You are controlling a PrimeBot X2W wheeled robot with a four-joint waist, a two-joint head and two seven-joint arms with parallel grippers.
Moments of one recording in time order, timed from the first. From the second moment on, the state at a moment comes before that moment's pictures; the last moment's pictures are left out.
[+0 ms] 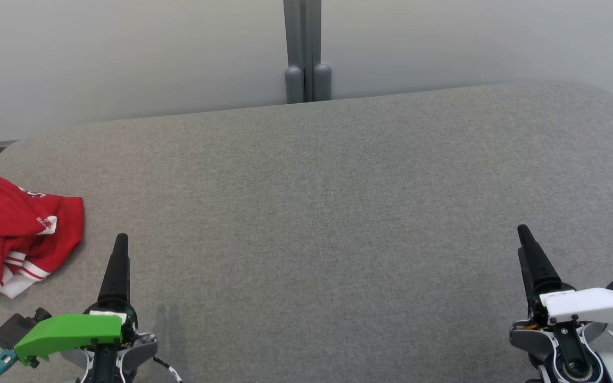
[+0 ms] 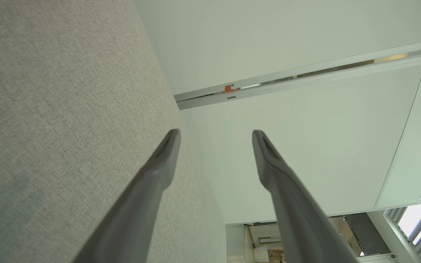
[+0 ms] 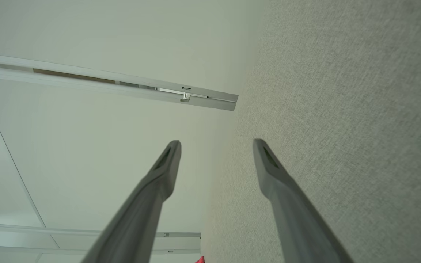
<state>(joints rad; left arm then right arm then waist) -0.09 0.05 0.03 0.24 -1.46 -0.13 0.02 -0.07 -0.06 -0.08 0.24 1.39 0.13 0.02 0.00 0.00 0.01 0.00</state>
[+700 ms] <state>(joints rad) -0.10 0.06 -0.02 0.18 -1.04 -0.13 -0.06 -0.07 -0.09 -0.05 0.17 0.92 0.13 -0.05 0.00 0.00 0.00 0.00</state>
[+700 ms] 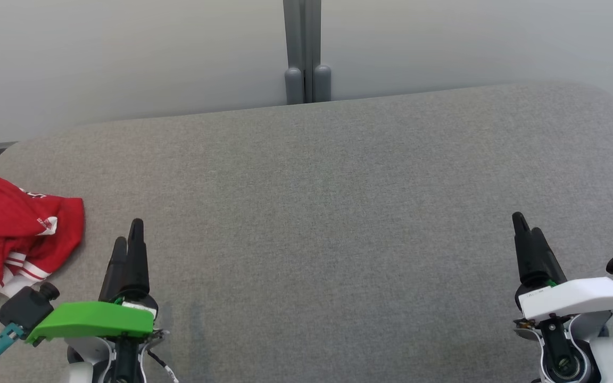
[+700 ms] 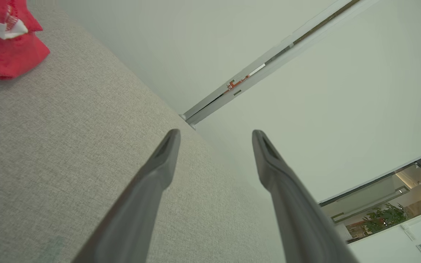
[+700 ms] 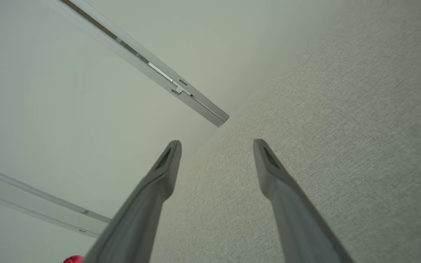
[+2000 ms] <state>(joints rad) -0.13 0.07 -0.06 0.24 -0.56 -0.13 -0.17 -0.07 -0.09 -0.02 0.12 0.43 0.13 -0.08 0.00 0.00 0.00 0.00</state>
